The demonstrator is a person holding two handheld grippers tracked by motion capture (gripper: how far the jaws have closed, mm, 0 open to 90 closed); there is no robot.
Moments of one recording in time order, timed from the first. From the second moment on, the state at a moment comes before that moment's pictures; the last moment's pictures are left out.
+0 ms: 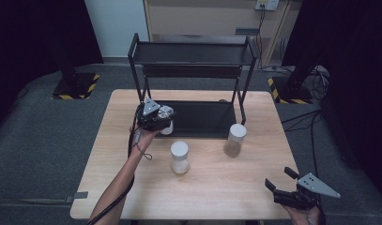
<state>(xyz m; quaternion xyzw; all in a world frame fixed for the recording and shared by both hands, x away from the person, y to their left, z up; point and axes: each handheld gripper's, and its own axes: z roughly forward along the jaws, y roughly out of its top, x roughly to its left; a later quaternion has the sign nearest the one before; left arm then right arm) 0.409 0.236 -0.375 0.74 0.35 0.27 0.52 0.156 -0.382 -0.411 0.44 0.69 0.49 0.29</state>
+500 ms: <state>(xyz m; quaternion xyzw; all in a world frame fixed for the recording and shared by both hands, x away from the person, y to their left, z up) 0.430 0.222 -0.392 0.71 0.40 0.29 0.50 0.156 -0.383 -0.412 0.44 0.69 0.50 0.29</state>
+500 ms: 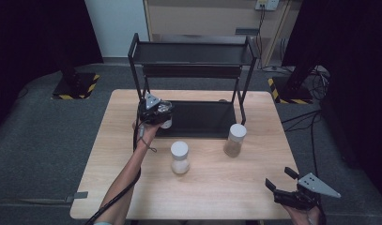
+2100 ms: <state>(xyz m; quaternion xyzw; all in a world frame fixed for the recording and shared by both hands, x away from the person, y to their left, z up) 0.445 0.211 -0.417 0.71 0.42 0.28 0.49 0.156 -0.384 -0.412 0.44 0.69 0.50 0.29</state>
